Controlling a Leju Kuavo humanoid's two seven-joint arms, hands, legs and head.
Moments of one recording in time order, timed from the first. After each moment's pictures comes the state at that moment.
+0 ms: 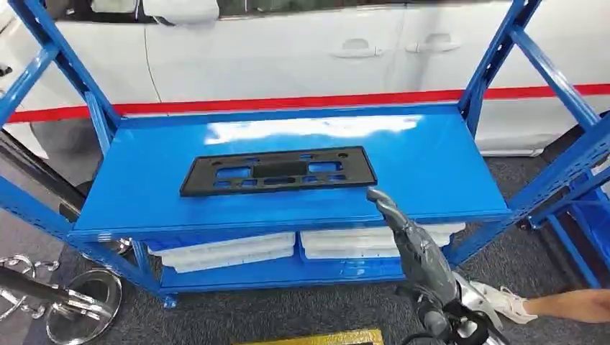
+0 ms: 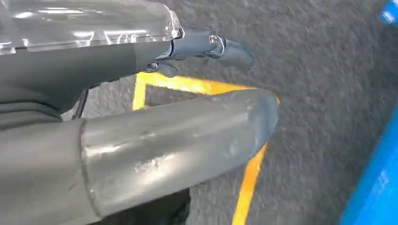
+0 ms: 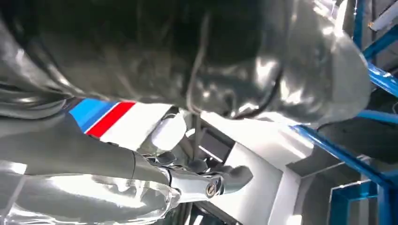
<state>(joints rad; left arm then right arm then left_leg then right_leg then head) 0.01 0.00 0.48 -0.21 0.06 -0.01 -0.30 -0.04 -0.23 0.37 -2.06 0.00 0.09 -0.54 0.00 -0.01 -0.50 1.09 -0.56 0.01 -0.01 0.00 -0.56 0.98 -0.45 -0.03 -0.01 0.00</state>
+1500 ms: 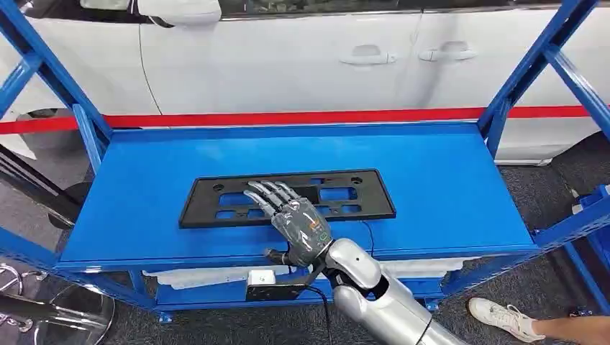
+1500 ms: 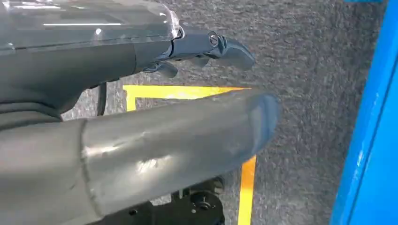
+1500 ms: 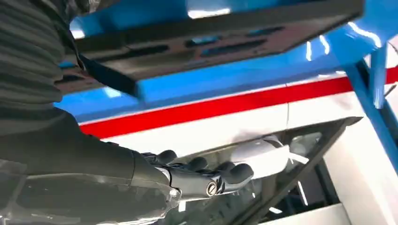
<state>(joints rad) -0.01 0.01 0.47 -0.20 -0.08 -0.02 -0.26 -0.47 0.01 0.83 -1.35 0.75 -0.27 -0.11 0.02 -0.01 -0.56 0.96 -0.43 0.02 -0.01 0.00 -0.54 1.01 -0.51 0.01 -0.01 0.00</state>
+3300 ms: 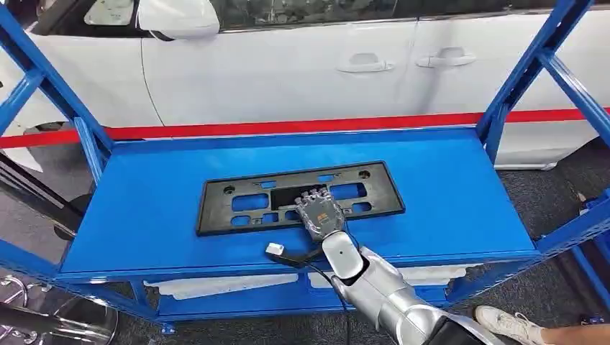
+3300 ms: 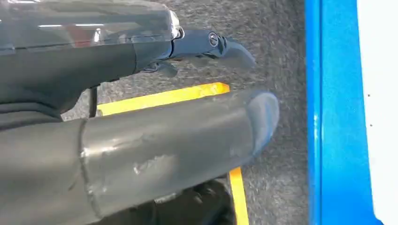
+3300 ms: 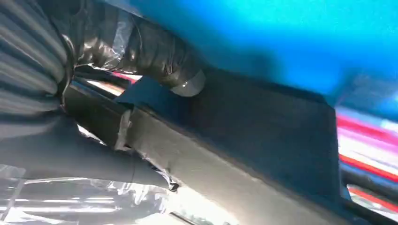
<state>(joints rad) -0.04 0.04 0.45 -0.20 -0.22 -0.12 -0.34 -0.68 0.18 0.79 -0.56 1.38 -0.45 0.33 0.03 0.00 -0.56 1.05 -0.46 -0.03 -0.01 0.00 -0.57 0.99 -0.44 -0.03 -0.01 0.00</state>
